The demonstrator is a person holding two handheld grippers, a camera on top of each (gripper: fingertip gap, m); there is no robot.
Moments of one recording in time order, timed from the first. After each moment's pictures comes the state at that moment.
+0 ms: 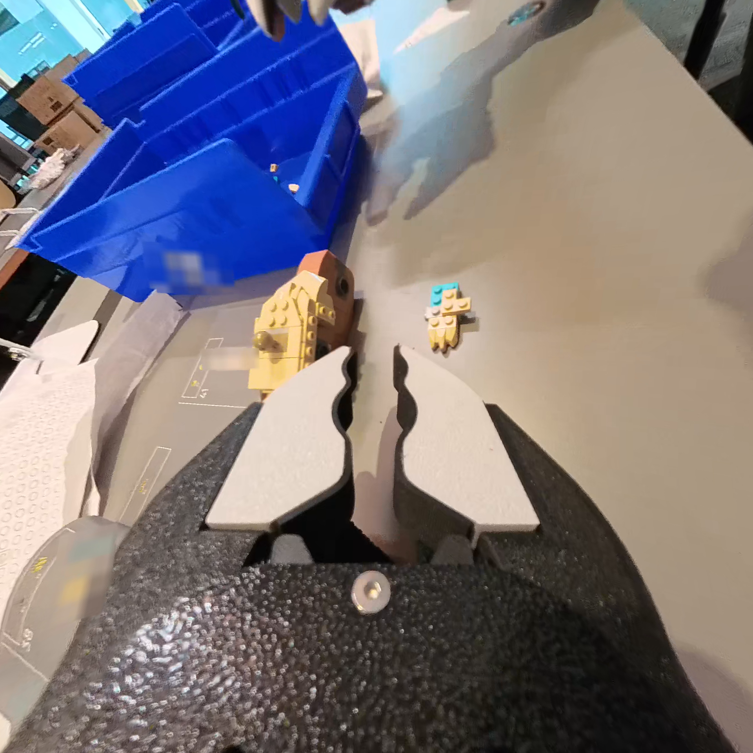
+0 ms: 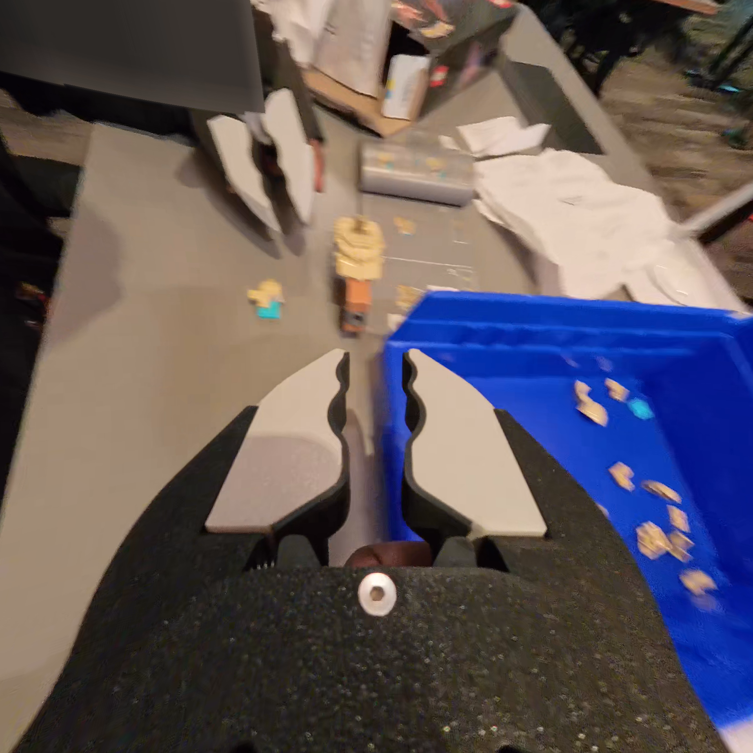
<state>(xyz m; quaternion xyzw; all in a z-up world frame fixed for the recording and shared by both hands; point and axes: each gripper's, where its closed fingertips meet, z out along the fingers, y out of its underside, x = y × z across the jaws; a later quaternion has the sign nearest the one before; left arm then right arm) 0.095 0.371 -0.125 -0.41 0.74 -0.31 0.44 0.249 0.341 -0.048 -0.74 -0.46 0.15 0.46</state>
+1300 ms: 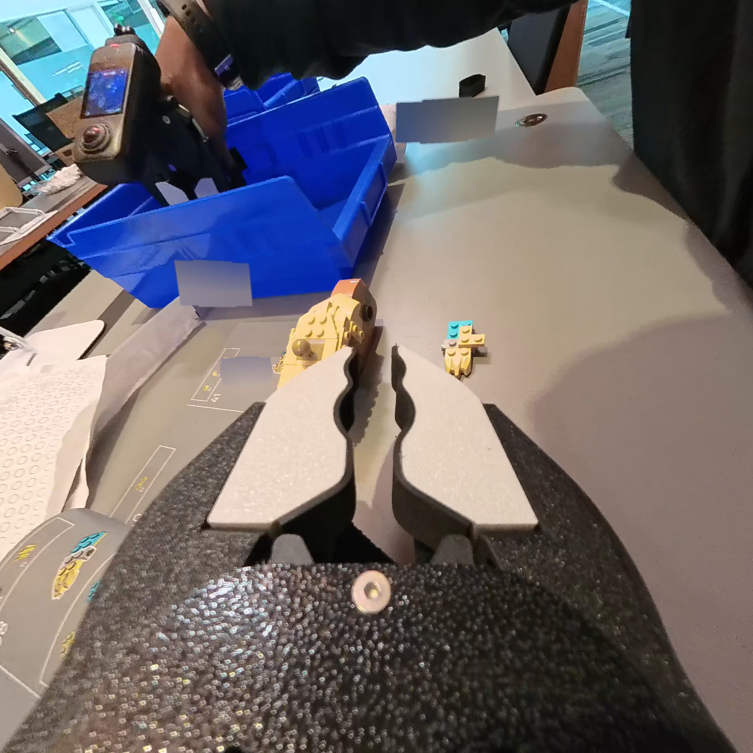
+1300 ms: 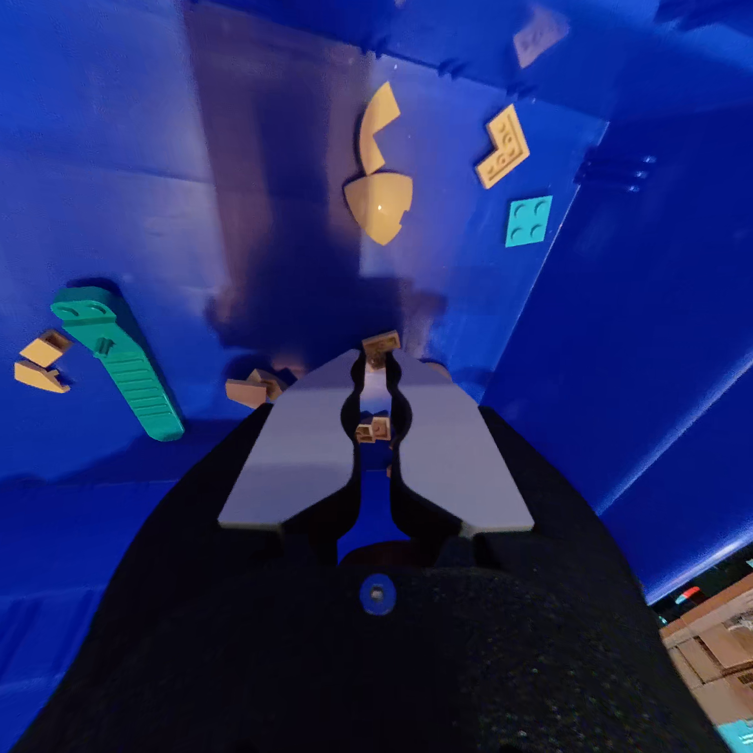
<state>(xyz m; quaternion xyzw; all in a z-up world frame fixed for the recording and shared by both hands) 0.094 0.381 -0.103 -0.43 0.69 -0.38 0.45 0.414 0.519 -0.165 -0.80 -0.59 -0.09 0.03</state>
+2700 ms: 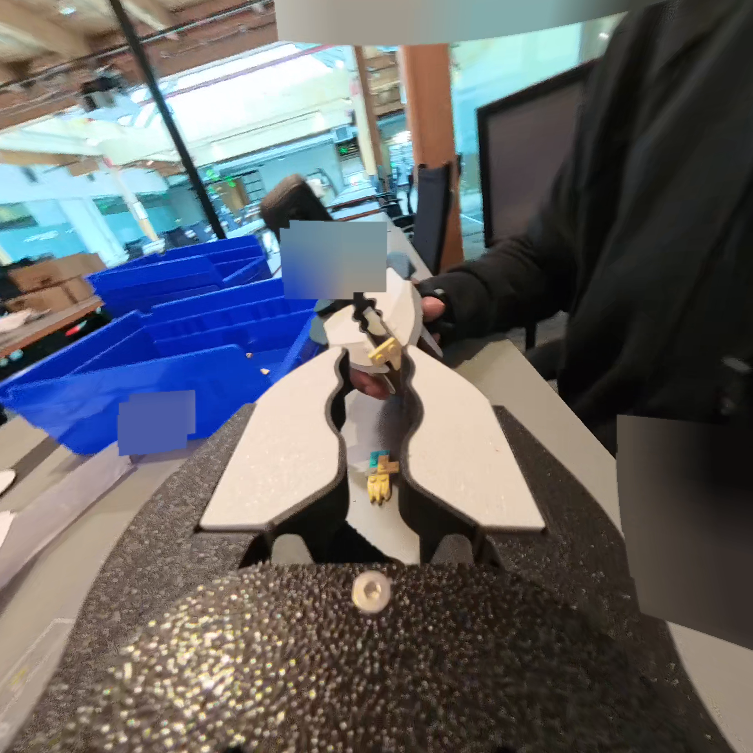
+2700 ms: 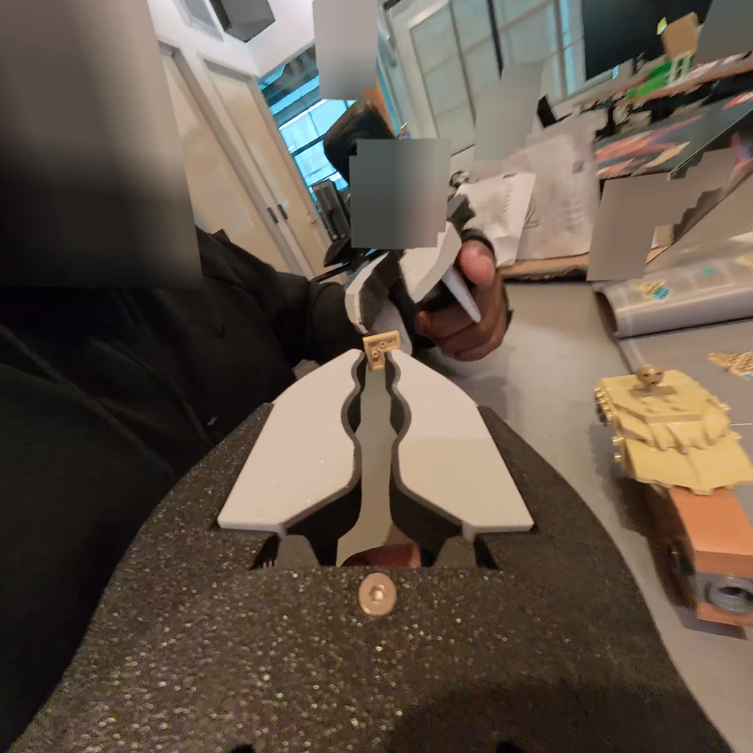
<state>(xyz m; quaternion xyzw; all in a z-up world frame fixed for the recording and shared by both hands) 0.085 0.320 -0.041 -0.31 0.63 -0.55 0.45 0.086 0.311 -0.052 -0.62 -0.33 0.56 0.45</state>
